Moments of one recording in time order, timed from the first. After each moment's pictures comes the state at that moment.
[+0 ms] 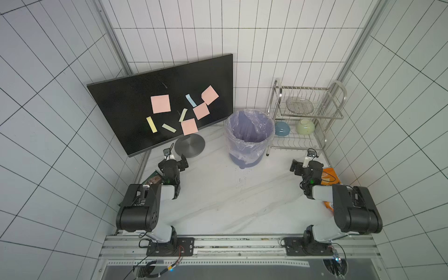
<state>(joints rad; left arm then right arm) 0.00 1.56 0.44 0.81 -0.25 -0.16 -0.01 1.53 0.42 0.71 0.10 0.03</state>
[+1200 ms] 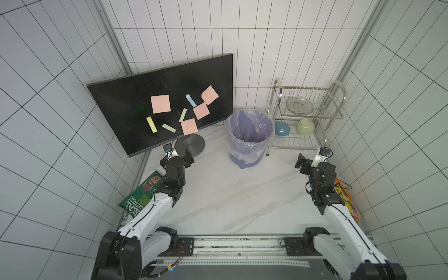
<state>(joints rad) -0.24 1.04 0.57 0.21 -0.48 -0.35 0.14 0.81 0.53 0.05 0.22 0.17</state>
